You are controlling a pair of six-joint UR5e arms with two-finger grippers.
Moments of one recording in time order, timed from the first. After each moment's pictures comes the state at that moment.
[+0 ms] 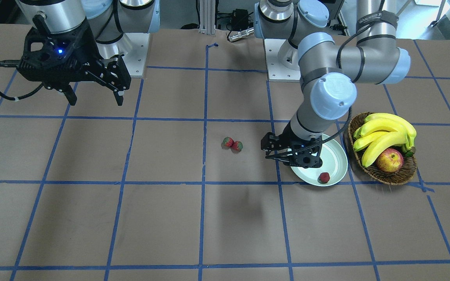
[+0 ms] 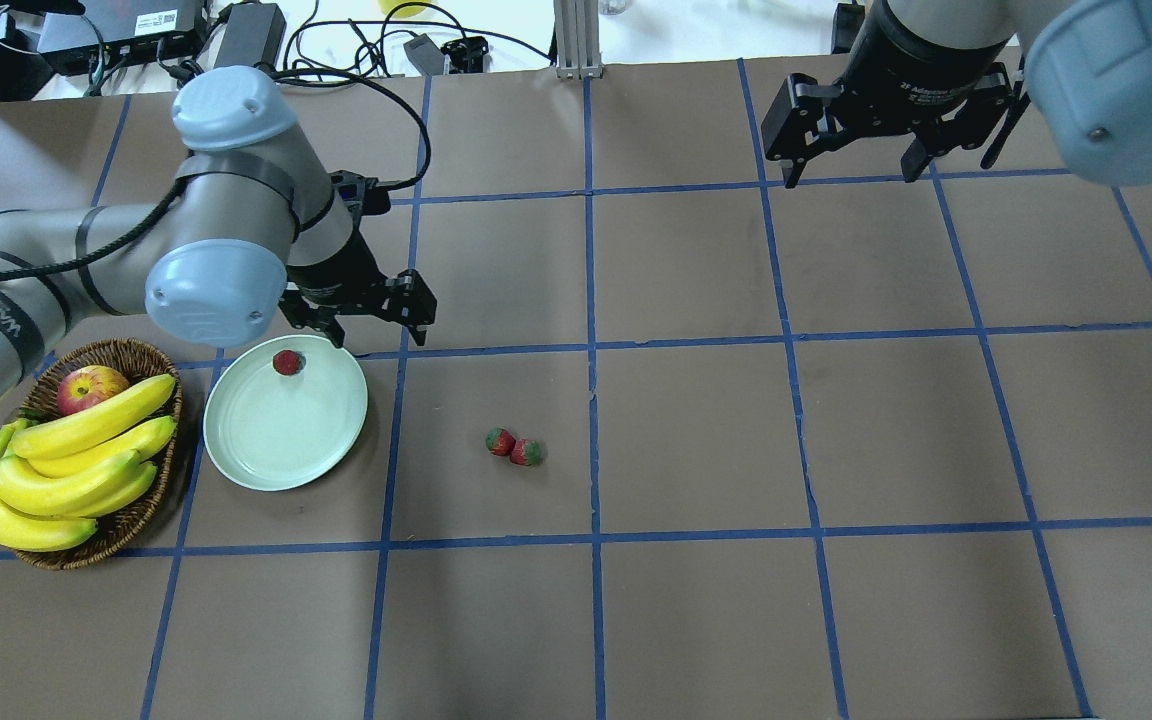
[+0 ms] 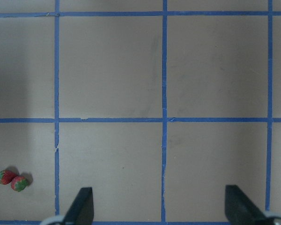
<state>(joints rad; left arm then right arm) -1.63 -1.80 -1.84 -1.17 1.52 -0.02 1.63 -1.57 1.53 -1.67 -1.57 0.05</state>
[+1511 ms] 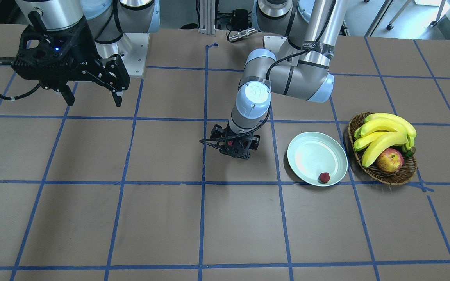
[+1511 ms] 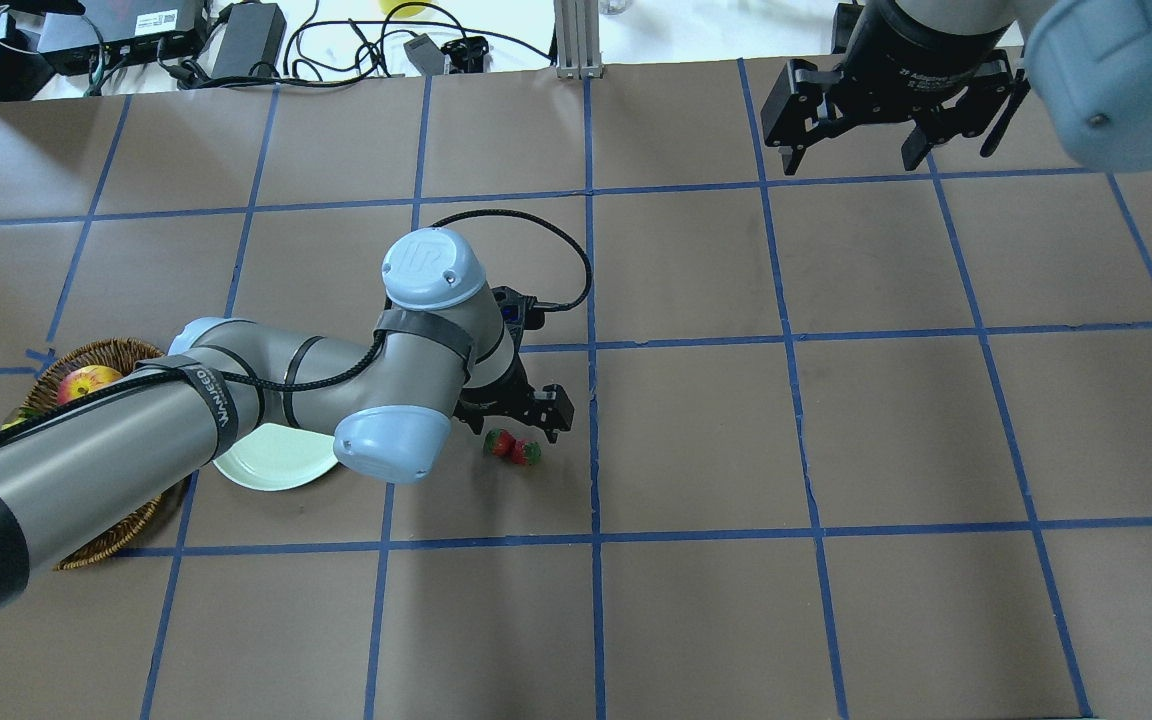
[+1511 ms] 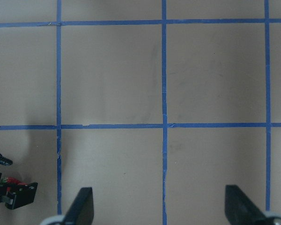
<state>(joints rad) -1.84 -1.92 -2.03 -0.86 1.45 -0.05 1.63 -1.56 1.51 -1.68 -1.57 0.06</state>
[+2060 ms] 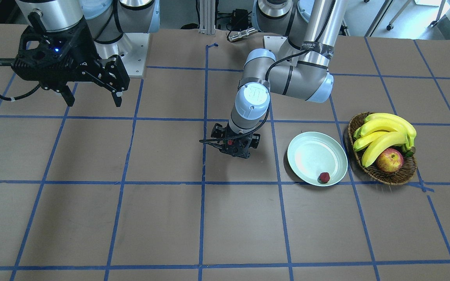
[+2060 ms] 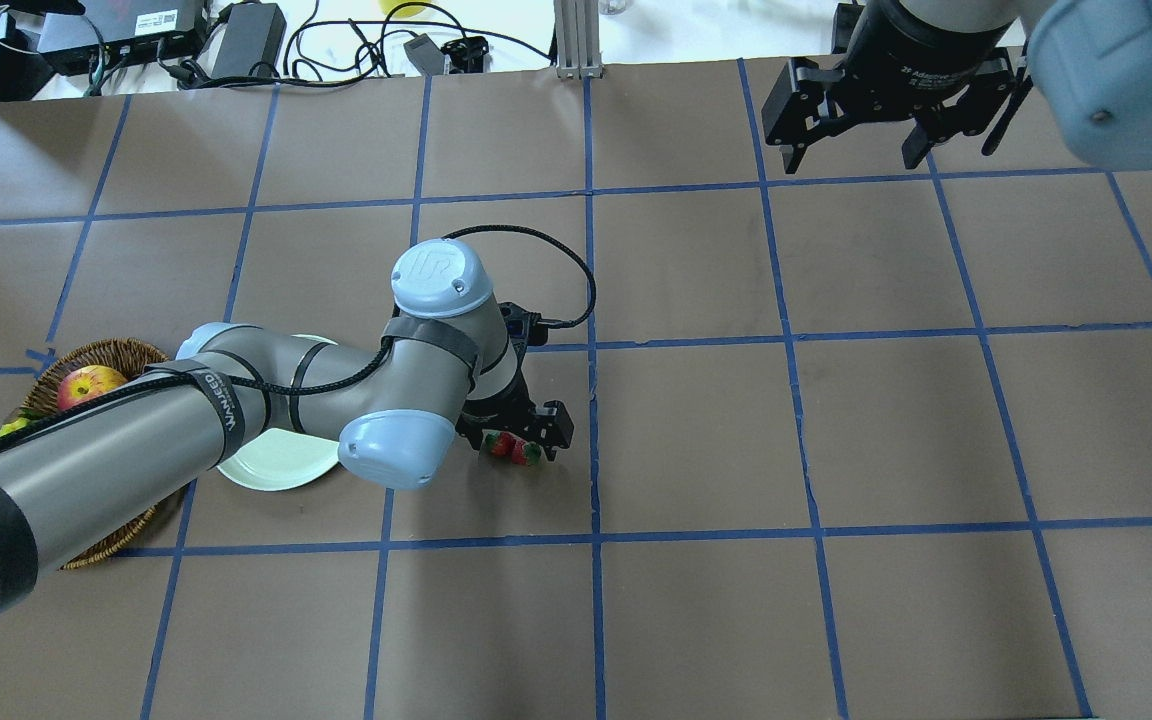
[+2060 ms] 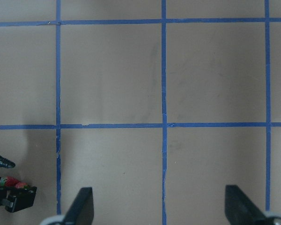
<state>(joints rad) -1.84 -1.92 -2.03 -0.90 1.46 -0.04 1.63 -1.56 1.51 -1.68 -1.57 0.06</state>
